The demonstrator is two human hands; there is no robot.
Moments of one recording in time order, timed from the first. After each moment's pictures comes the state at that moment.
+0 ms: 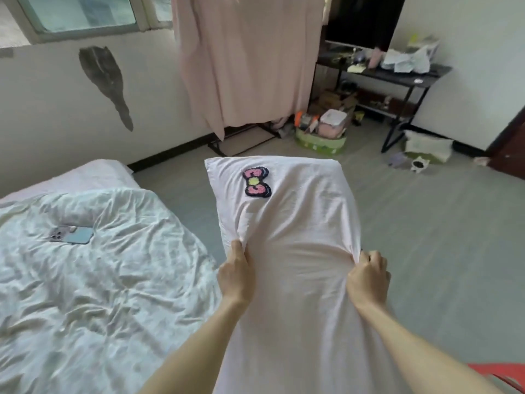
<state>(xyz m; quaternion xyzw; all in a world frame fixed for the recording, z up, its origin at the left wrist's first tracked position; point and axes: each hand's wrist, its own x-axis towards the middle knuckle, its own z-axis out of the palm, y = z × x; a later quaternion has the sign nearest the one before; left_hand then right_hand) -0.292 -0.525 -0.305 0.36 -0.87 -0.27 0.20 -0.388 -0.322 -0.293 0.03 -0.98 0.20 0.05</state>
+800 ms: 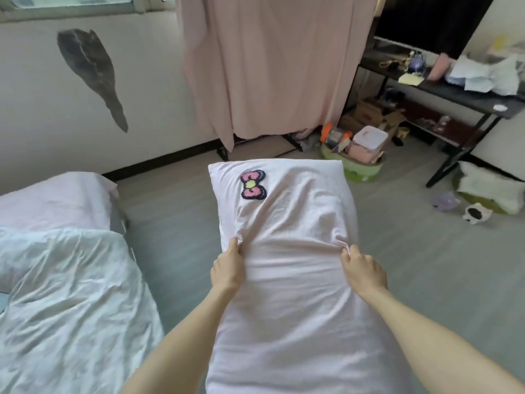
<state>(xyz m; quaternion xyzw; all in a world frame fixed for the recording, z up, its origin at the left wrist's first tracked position) -0.701 -0.701 -0.346 0.44 -0.85 -0.29 0.04 -0.847 -0.486 -0.318 0.17 -0.98 0.13 -0.07</state>
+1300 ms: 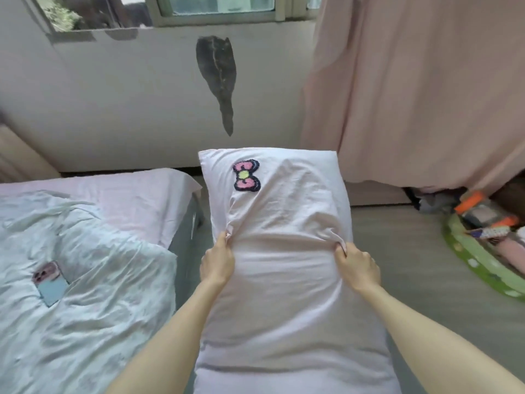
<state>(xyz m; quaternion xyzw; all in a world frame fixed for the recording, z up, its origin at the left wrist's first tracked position) -0.831 -0.985 -0.319 0.65 -0.69 -0.27 0.15 -1.079 -0.872 -0.320 0.38 -0.89 0.16 -0.18</state>
